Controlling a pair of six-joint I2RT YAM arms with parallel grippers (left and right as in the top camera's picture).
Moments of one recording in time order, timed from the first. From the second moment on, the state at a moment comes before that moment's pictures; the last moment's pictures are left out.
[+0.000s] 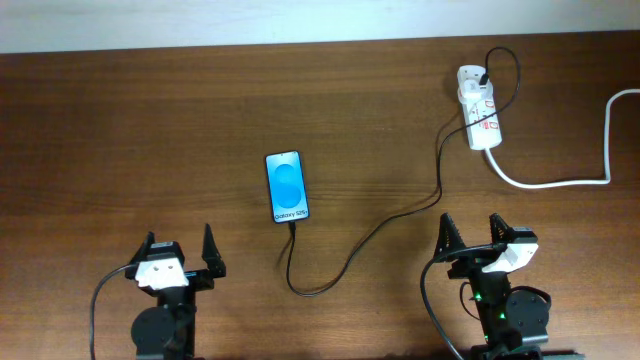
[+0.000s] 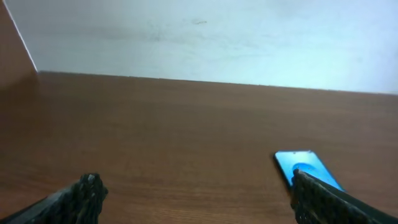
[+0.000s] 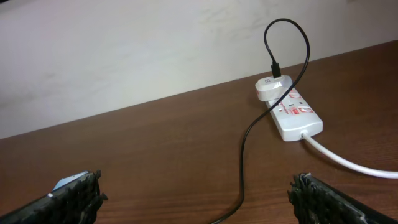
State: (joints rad) left arm -0.01 0.01 0.04 -0.13 -0.10 -0.05; right arm 0.06 0.01 0.01 -0.08 -0.02 0.30
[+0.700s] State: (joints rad) left arm 0.04 0.01 0.04 -0.13 -0.08 0.01; right arm 0.06 0.01 0.01 -0.08 -0.02 0.30
